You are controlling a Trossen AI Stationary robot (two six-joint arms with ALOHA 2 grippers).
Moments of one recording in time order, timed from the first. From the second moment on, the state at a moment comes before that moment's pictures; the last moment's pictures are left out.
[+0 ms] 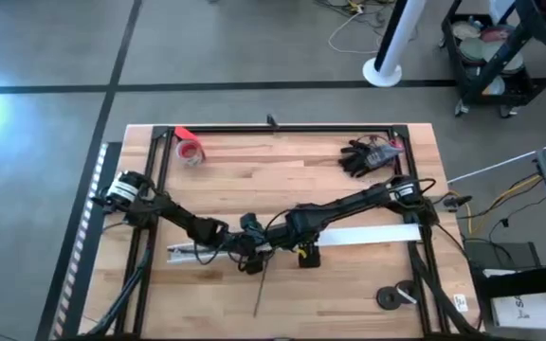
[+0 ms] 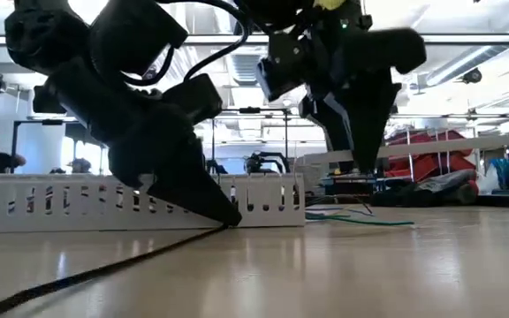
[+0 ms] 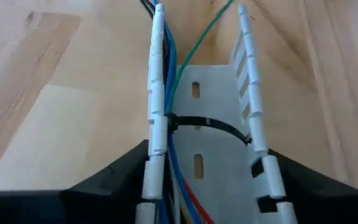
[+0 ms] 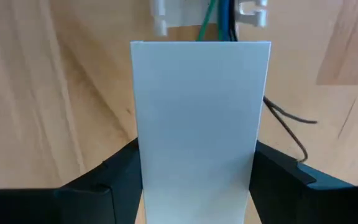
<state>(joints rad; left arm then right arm) -0.33 1.87 0.74 0.35 -0.32 -0.37 0.21 2.20 1.73 -1.27 0.00 0.20</state>
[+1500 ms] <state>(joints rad) -0.35 1.87 0.74 0.36 -0.31 -0.35 0.18 2.20 1.68 -1.16 -0.08 0.20</state>
